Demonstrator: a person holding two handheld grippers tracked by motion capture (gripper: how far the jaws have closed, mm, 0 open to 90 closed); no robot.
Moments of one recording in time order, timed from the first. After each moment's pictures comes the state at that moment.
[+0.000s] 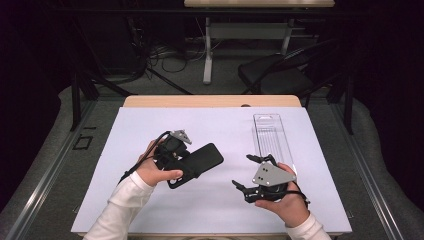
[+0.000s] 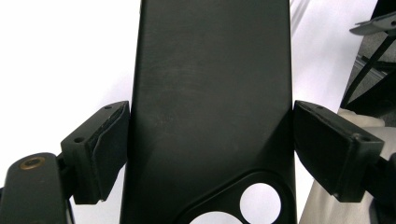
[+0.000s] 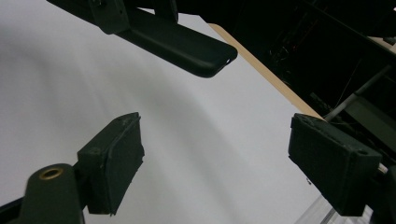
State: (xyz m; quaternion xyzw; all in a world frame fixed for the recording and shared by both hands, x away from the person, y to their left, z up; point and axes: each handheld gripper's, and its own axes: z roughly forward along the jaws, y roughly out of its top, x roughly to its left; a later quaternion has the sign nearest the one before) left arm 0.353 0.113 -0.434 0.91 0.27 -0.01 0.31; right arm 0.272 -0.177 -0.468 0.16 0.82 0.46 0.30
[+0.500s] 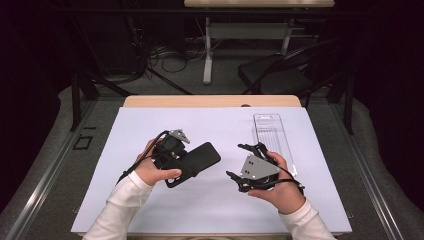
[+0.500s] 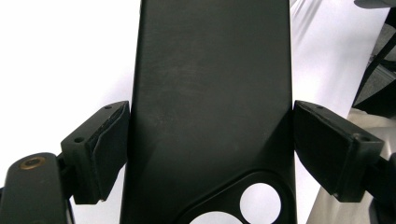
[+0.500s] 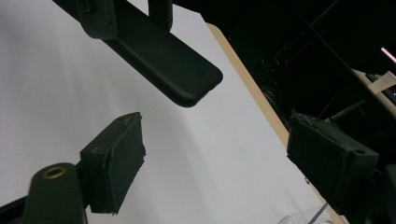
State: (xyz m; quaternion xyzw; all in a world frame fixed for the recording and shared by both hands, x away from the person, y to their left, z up) left arm 0.356 0.117 -0.436 0.91 0.28 0.00 0.30; right arm 0.289 -0.153 -0.447 0.08 0.84 0.40 0.35
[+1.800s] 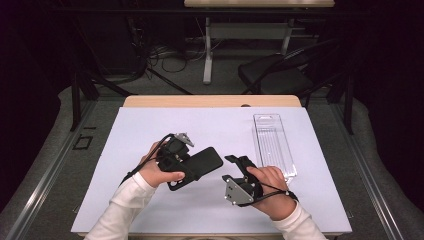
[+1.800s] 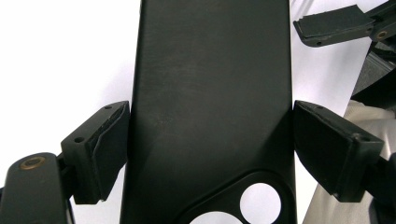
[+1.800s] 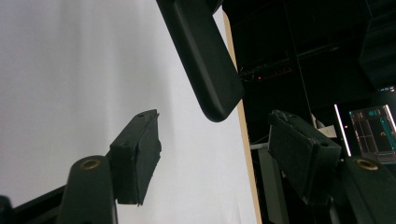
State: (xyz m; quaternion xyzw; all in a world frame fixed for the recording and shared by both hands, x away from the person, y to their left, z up) left arm 0.355 0.107 -0.445 0.92 0.27 -0.02 0.29; right arm 0.274 -0.126 -0.484 -0.07 0.84 0.28 0.46
